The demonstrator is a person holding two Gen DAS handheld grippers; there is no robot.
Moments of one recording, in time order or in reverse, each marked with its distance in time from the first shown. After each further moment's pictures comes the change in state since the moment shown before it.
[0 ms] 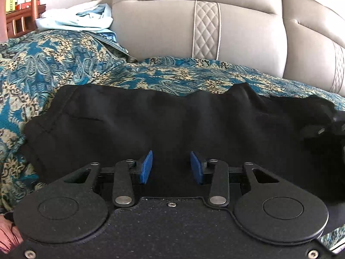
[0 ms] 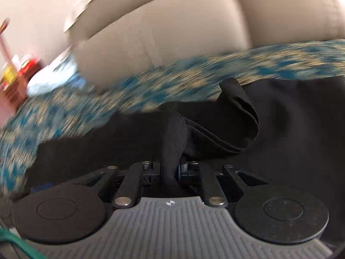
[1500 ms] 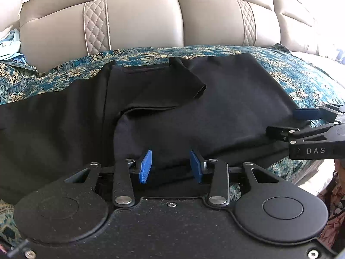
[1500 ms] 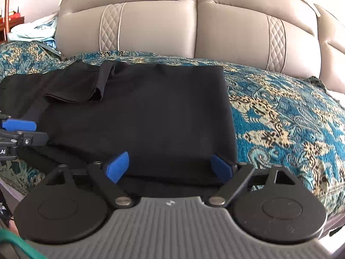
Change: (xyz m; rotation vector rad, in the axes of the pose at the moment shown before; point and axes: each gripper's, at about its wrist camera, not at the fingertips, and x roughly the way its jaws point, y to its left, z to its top) left arm -0.044 -0.112 -0.058 0.310 0.048 -0.334; right arm -0.111 -0.028 -0.094 -0.245 -0.086 -0.379
